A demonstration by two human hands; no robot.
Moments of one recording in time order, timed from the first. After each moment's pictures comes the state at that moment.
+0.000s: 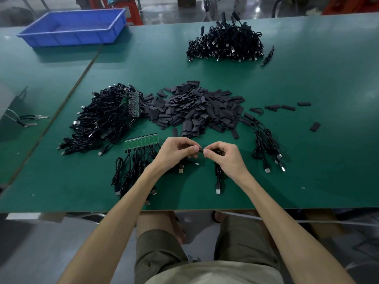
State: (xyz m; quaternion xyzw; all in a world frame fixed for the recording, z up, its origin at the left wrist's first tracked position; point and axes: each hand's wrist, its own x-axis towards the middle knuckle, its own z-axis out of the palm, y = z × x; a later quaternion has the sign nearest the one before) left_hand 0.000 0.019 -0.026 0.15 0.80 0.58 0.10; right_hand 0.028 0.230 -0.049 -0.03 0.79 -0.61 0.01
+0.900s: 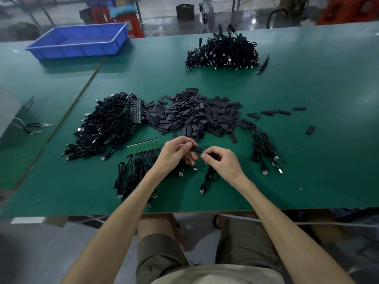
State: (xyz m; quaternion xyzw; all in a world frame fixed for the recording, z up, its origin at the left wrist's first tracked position) left_hand 0.003 0.018 -0.025 0.16 0.75 0.64 0.08; right_hand 0.033 0.223 -0.046 -0.05 0.85 -0.53 -0.01
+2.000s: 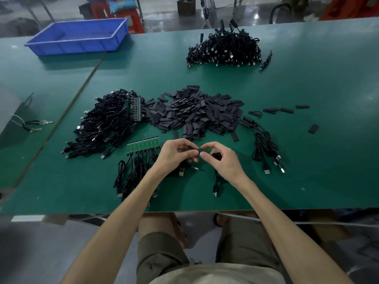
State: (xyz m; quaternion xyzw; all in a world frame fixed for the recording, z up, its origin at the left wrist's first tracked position) left_hand 0.001 0.016 -0.028 0.13 0.77 0.61 0.10; right_hand 0.033 0.221 -0.042 -0.07 0.84 -0.53 -0.01
